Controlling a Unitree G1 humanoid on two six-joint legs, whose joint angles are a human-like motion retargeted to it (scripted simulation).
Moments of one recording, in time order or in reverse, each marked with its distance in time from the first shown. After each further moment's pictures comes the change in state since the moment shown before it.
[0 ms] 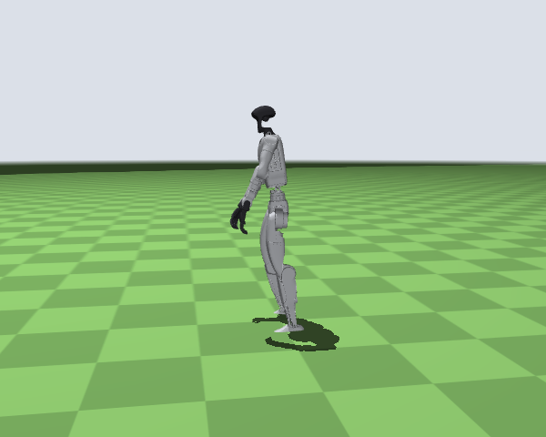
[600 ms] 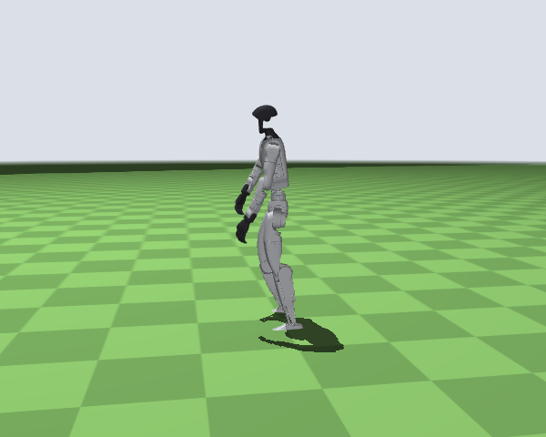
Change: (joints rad) left arm 0.067 0.142 0.172 0.039 -0.312 -0.051 0.230; right arm 0.014 -0.238 0.261 -0.367 0.494 -0.018 0.028; waist 0.058 -0.340 0.113; left_leg 0.054 -0.030 0.033 0.090 -0.071 -0.005; right_leg -0.040 -0.039 0.092 0.208 -0.081 0.014
